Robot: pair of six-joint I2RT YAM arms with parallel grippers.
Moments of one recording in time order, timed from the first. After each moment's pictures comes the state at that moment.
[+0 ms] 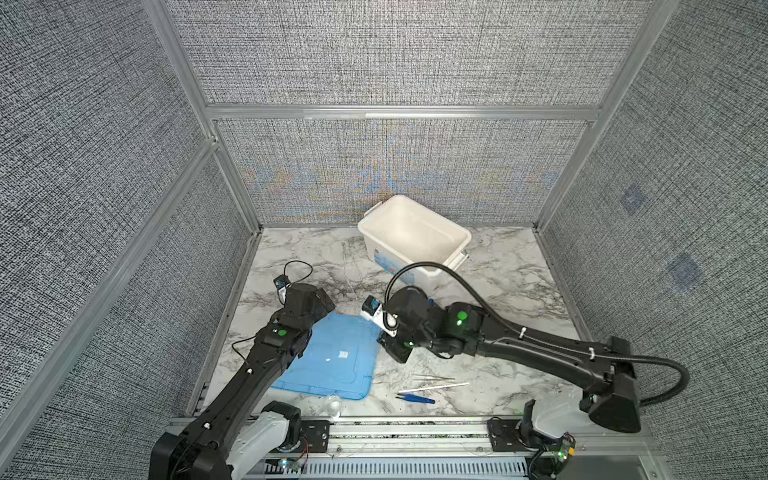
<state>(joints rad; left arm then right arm) -0.33 0.99 0.66 -0.39 -0.29 -0.75 1.11 1.49 1.42 -0.76 -0.01 0.07</state>
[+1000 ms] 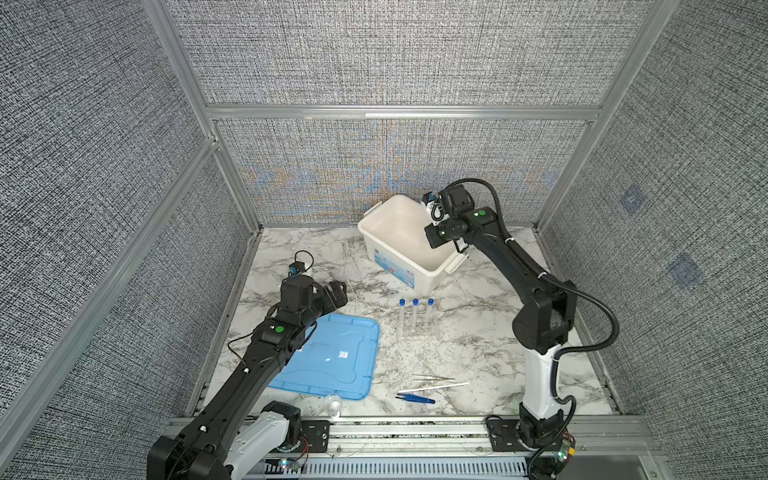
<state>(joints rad) -0.33 0.99 0.73 -0.31 0.04 -0.63 0.42 2.10 2.13 -0.91 -0.01 -0.14</state>
